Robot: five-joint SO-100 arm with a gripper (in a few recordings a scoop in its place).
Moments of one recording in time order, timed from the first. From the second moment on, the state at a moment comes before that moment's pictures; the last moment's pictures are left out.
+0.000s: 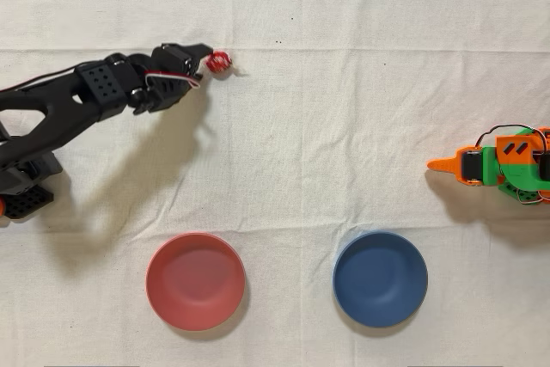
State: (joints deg) arm -26.7 78.0 108.2 30.8 -28.5
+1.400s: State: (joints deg) arm -22.9 77.8 103.0 34.1 -37.4
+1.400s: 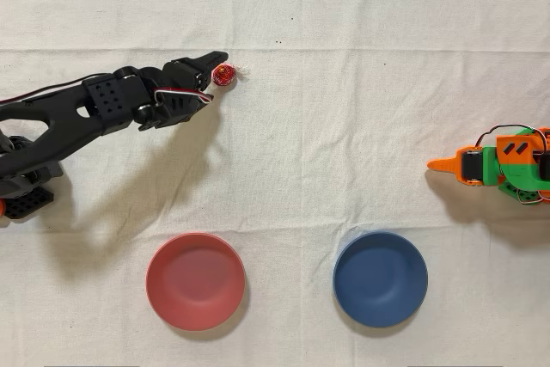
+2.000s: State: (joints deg) arm -22.9 71.8 97.6 33.1 -39.7
